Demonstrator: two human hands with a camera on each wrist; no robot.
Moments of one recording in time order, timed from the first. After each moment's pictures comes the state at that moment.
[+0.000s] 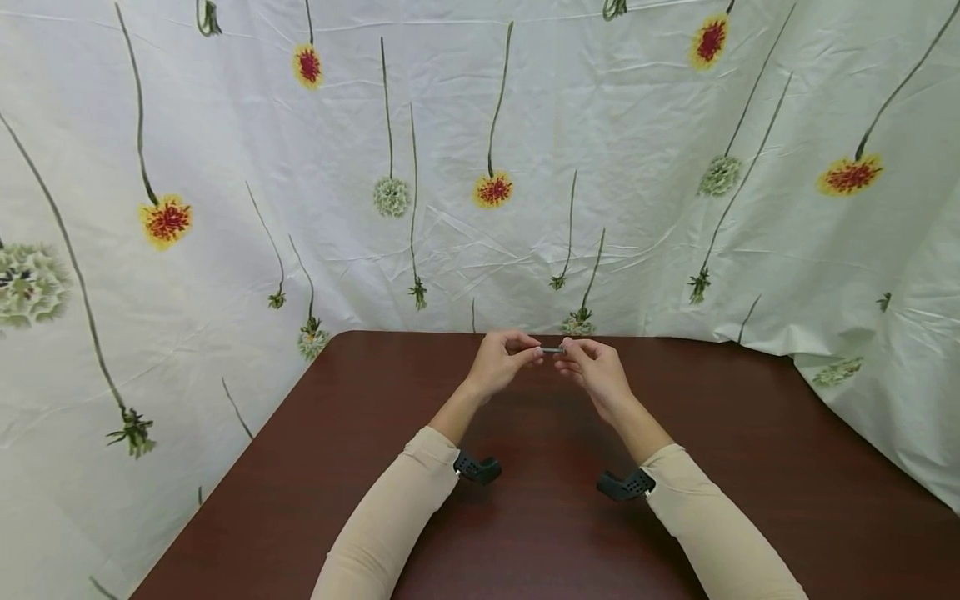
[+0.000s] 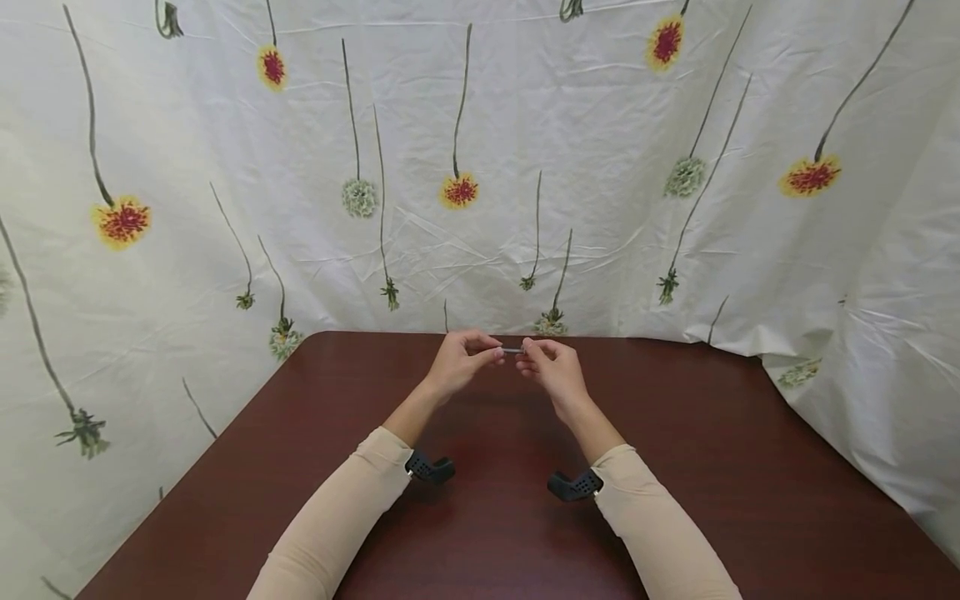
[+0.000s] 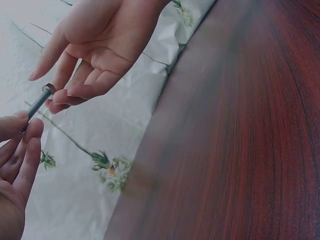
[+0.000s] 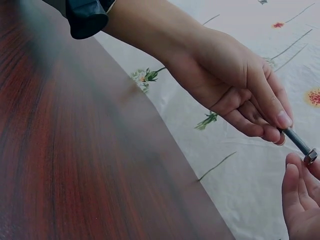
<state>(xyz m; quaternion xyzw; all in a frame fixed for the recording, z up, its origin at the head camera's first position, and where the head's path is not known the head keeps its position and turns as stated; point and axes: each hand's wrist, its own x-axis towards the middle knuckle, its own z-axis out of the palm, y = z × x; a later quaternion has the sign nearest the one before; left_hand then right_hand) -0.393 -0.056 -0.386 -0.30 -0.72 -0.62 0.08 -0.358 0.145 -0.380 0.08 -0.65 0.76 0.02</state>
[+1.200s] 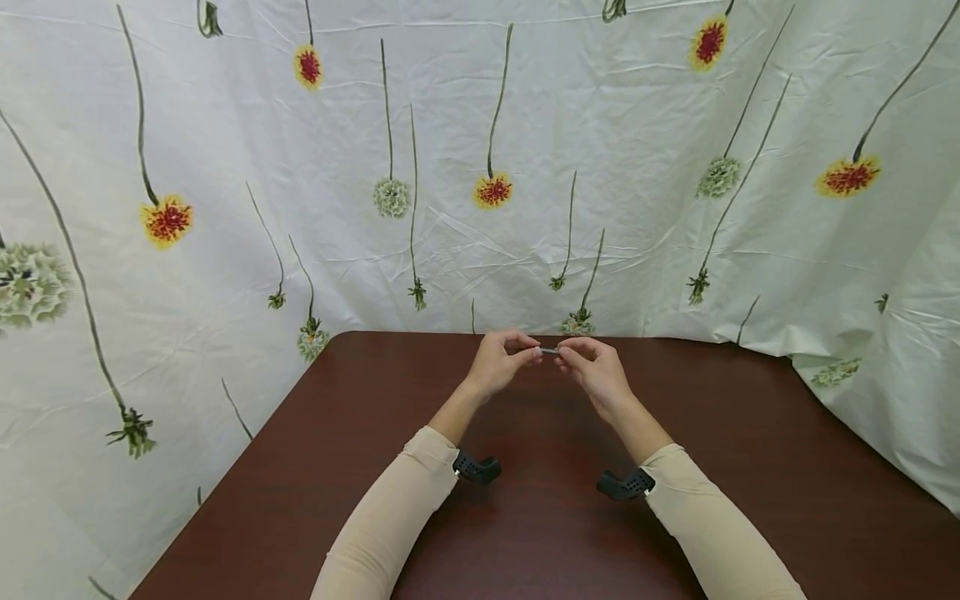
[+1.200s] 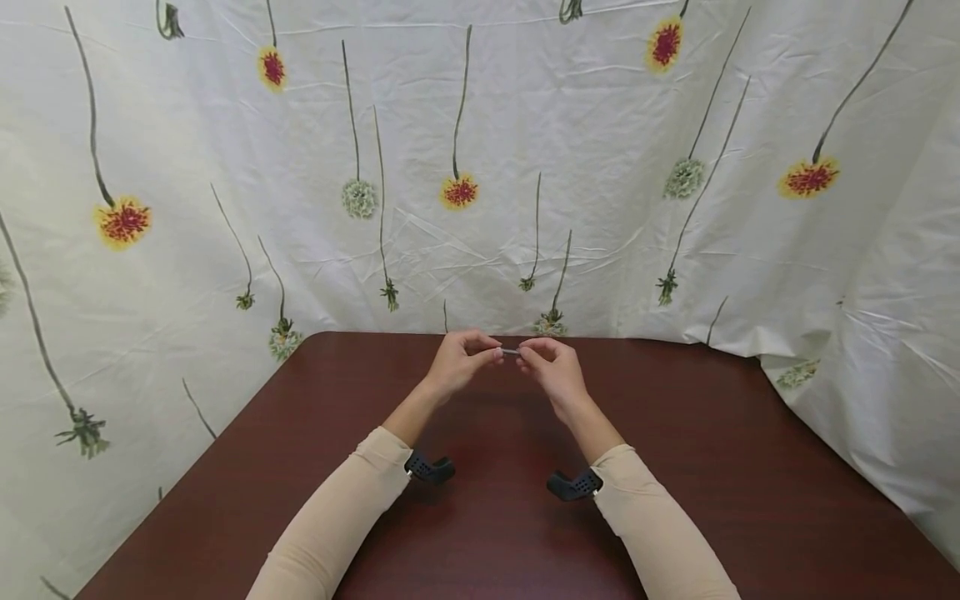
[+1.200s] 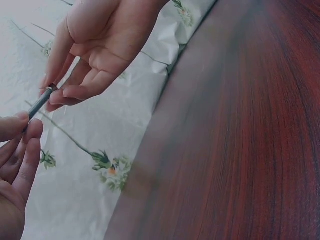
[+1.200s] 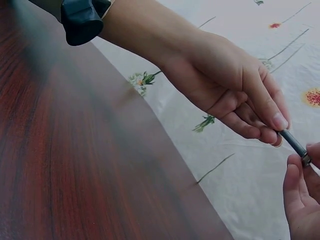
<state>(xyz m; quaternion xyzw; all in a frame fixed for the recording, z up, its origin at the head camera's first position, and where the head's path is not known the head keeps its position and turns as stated) -0.393 -0.056 -0.385 -0.29 -0.72 -0.62 0.09 -0.360 0.146 -0.381 0.10 -0.64 0.76 0.02</state>
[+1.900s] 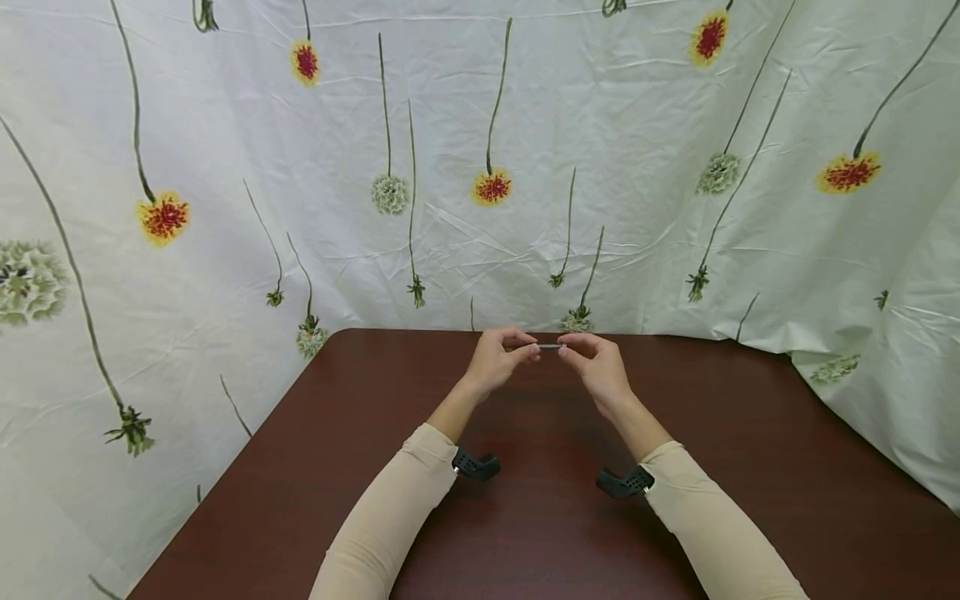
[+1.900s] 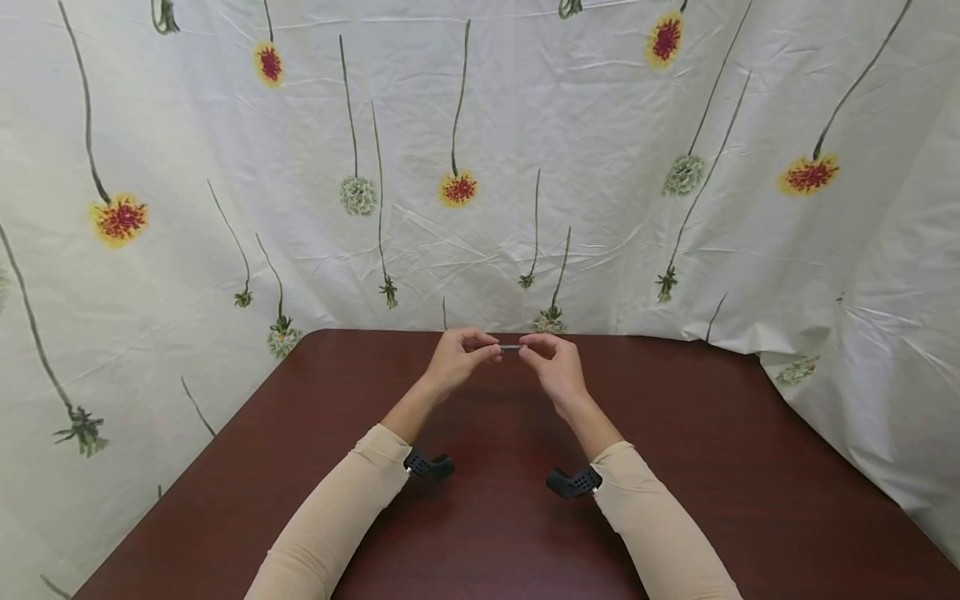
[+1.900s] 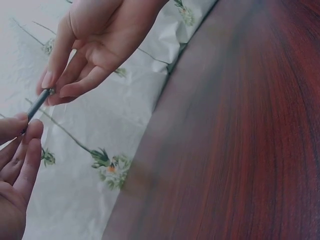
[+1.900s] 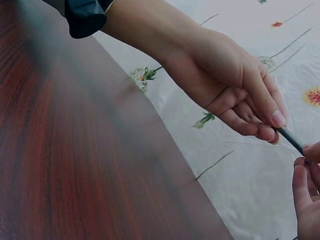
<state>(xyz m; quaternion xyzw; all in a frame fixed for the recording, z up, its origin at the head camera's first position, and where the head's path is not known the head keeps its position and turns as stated) -0.396 -0.058 -0.387 -0.29 -0.72 -0.62 0.07 -0.361 0.148 -0.382 0.11 -0.73 0.66 0.09</state>
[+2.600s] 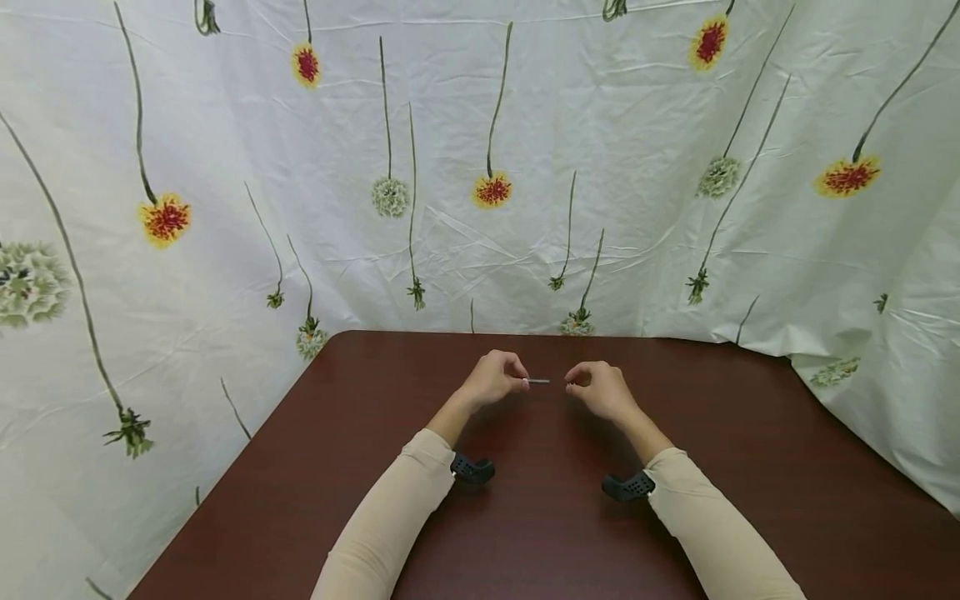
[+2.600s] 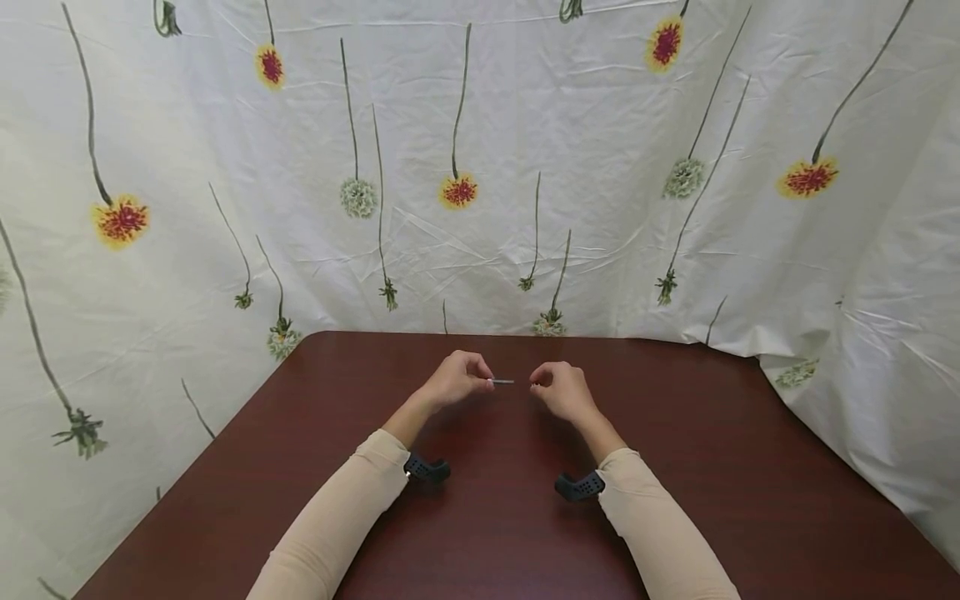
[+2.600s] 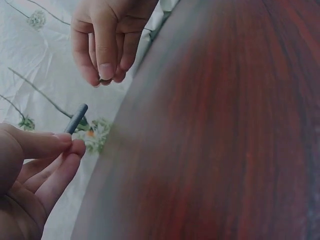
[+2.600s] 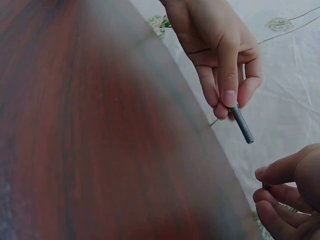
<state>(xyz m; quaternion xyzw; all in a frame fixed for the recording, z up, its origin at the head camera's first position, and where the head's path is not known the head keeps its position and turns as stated) -0.405 -0.072 -0.417 -0.24 -0.85 -0.47 0.00 -0.371 0.170 -0.415 0.15 -0.91 0.37 0.09</state>
